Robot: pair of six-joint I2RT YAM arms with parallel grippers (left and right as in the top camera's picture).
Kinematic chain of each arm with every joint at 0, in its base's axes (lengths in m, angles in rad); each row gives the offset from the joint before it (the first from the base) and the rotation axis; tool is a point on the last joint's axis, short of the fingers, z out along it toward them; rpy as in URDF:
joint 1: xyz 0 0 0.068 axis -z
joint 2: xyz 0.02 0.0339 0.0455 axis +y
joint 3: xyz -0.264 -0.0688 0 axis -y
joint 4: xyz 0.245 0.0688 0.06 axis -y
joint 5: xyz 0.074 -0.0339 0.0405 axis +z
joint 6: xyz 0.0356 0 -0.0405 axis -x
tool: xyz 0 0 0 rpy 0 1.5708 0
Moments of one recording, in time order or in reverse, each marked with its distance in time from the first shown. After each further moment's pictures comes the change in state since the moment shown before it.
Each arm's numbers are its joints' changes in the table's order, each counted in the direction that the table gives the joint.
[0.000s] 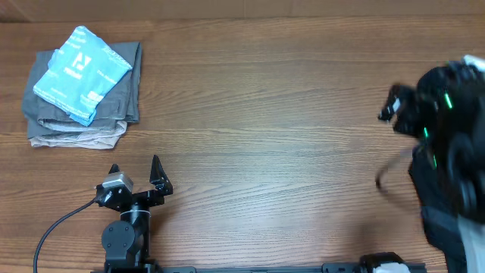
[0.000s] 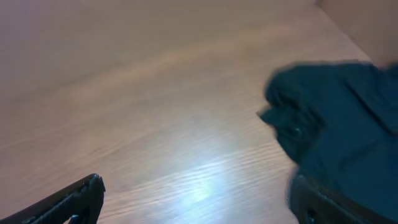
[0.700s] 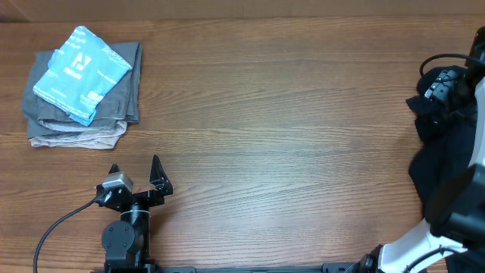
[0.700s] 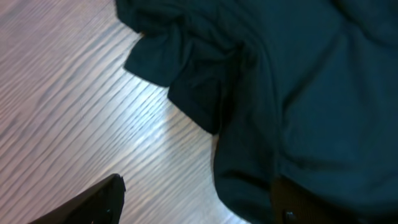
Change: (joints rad) left arm 0.000 0.000 0.000 0.001 0.000 0.000; right arm 0.511 0.718 0.158 -0.030 0.089 0.043
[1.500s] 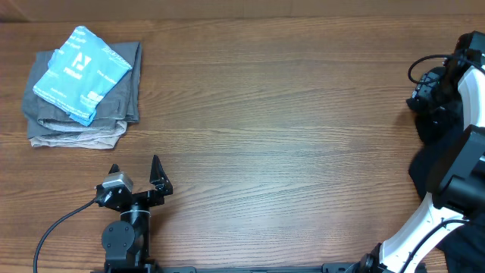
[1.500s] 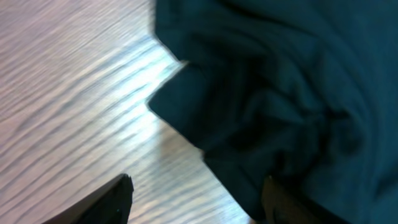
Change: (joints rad) left arm 0.000 0.000 0.000 0.000 0.000 0.000; right arm 0.008 0.219 0.000 0.235 0.130 0.190
